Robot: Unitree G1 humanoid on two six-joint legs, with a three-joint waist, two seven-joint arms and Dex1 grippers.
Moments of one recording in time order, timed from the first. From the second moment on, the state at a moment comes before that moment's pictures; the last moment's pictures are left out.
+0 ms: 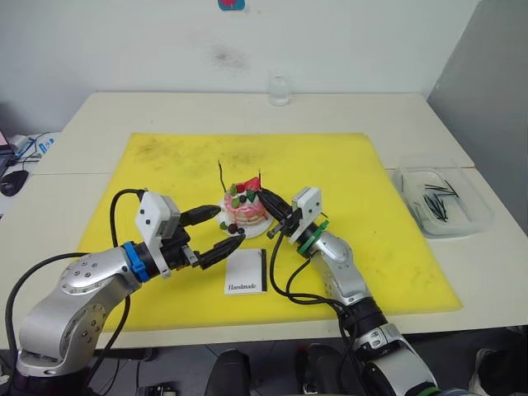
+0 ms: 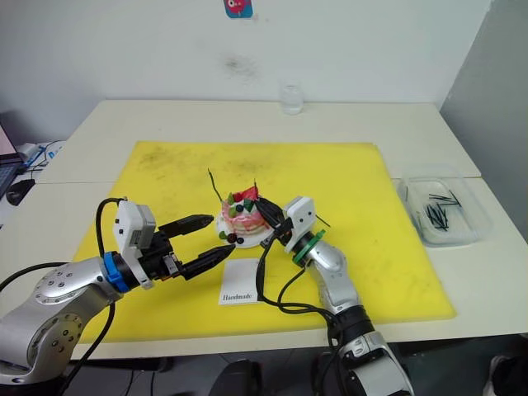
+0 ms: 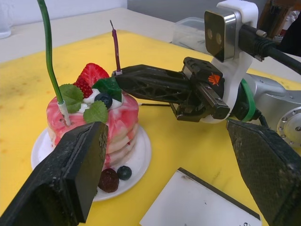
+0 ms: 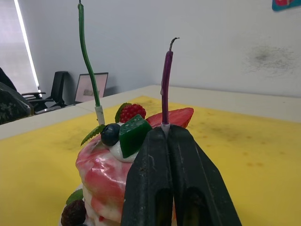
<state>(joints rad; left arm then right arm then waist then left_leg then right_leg) -0.03 0.70 0.23 -0.54 -0.69 0.60 -0.74 -0.49 0.11 0.18 0.42 0.14 -0.27 0.55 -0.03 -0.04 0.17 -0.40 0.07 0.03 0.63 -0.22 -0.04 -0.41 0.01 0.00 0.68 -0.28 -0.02</state>
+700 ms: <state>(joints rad) -0.02 0.81 0.32 -0.47 -0.83 0.82 -0.73 -0.34 -0.15 0.19 -0.11 0.18 0.08 0.59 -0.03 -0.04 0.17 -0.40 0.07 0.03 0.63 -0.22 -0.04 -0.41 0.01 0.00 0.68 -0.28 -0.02</state>
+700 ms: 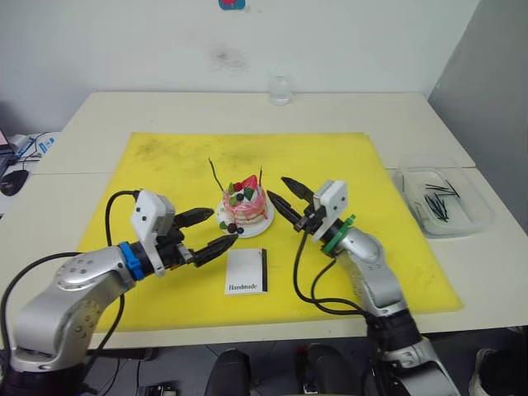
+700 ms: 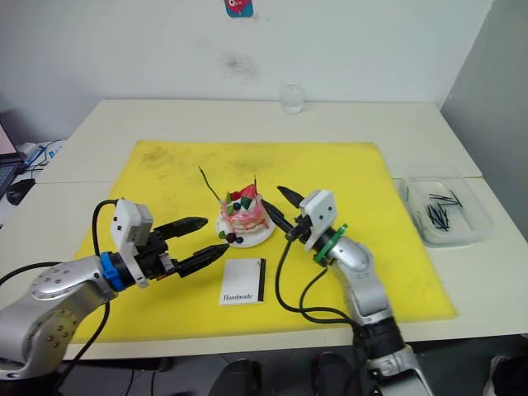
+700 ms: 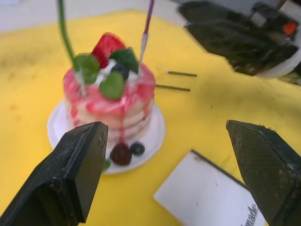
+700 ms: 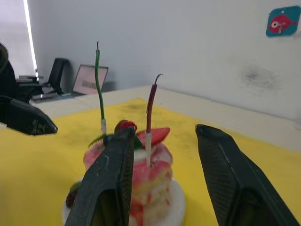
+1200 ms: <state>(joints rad) -0.03 0.88 0.42 -0.28 -1.38 1.41 -0.53 -0.38 -0.59 0.27 -0.40 0.25 0.54 0.85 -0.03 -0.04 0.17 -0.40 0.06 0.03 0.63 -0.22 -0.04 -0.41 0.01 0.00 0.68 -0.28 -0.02</state>
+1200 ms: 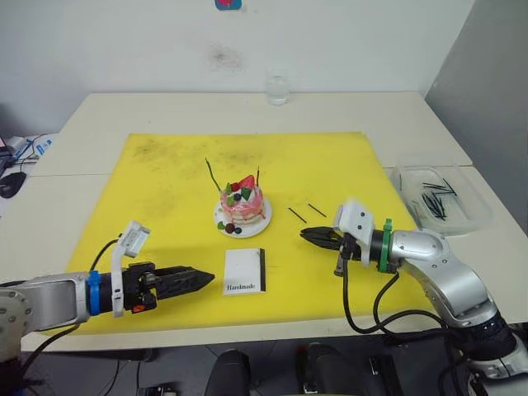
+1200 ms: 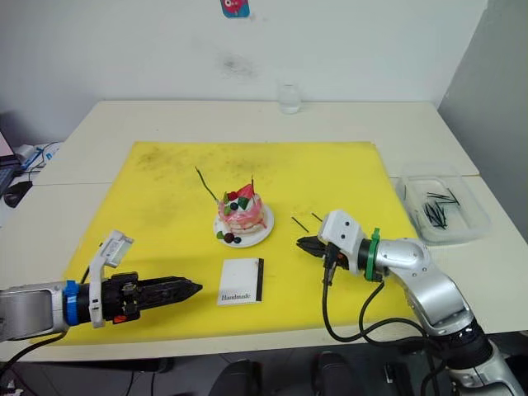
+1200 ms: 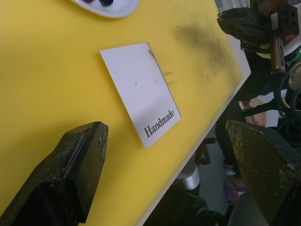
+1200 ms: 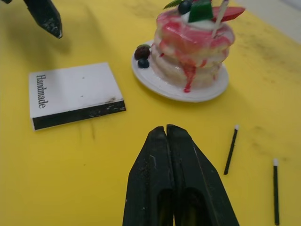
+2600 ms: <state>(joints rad) -0.20 0.69 0.27 -0.13 -1.33 1.43 -0.41 -0.53 -0.41 0.56 -0.19 0.08 0.60 0.92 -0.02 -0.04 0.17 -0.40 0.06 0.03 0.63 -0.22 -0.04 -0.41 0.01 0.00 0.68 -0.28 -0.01</state>
